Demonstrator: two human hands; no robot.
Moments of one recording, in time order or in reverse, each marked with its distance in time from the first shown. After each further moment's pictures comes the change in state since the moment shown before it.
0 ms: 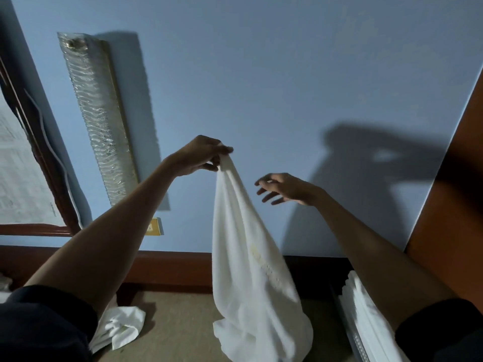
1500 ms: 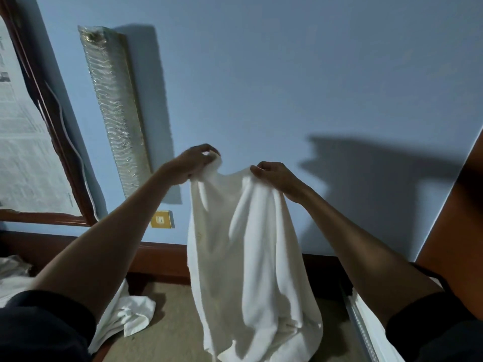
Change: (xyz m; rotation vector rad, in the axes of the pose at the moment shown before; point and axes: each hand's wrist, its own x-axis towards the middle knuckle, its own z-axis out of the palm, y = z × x) left_hand -0.016 -0.052 -0.032 0.147 0.211 -0.084; right_hand 0.021 -0.026 0.045 0.055 0.181 -0.233
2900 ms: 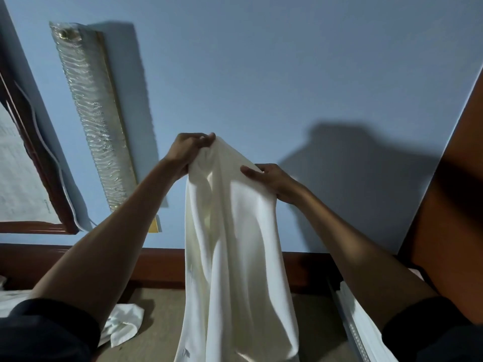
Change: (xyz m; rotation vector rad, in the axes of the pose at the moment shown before) left_hand -0.001 0.037 0.017 -0.428 0.081 0.090; right_hand -0.018 -0.015 -0.009 0.133 -0.032 0.102
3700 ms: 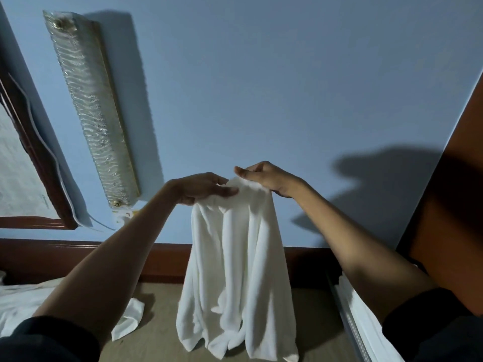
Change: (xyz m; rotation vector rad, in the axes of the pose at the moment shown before) left_hand -0.035 -0.043 0.009 0.305 -0.700 -0.322; right_hand 0.014 0.005 0.004 -0.217 -0.154 0.074
